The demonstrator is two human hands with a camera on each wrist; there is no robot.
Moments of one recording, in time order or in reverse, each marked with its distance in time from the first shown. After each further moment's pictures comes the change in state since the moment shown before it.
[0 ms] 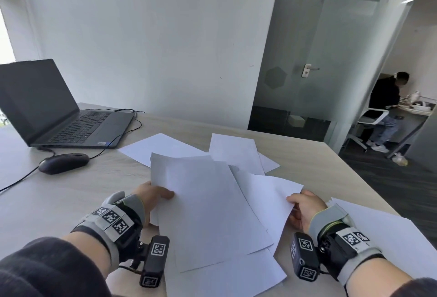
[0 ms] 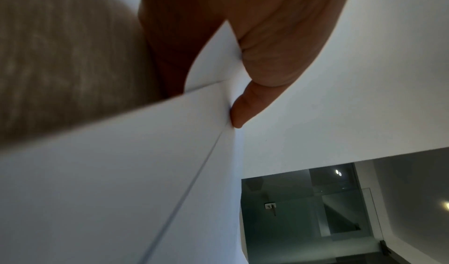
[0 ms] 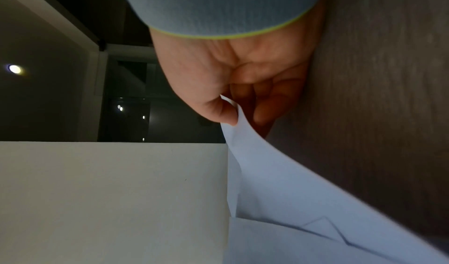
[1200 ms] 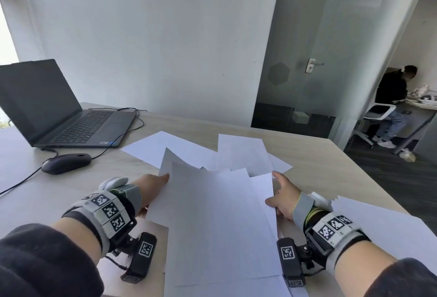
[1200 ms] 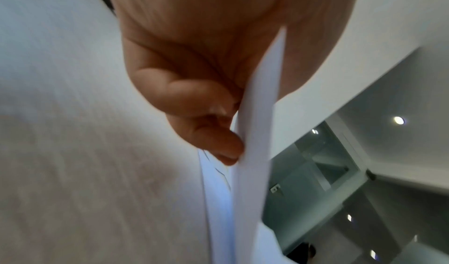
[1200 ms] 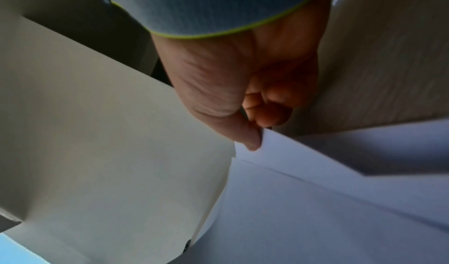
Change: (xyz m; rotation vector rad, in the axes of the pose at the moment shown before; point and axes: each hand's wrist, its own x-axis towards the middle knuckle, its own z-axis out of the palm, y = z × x) left_hand -0.015 0.031 -0.006 0.407 0.060 -0.060; right_hand 0.005 -0.005 0.041 -0.624 -0.253 -0.276
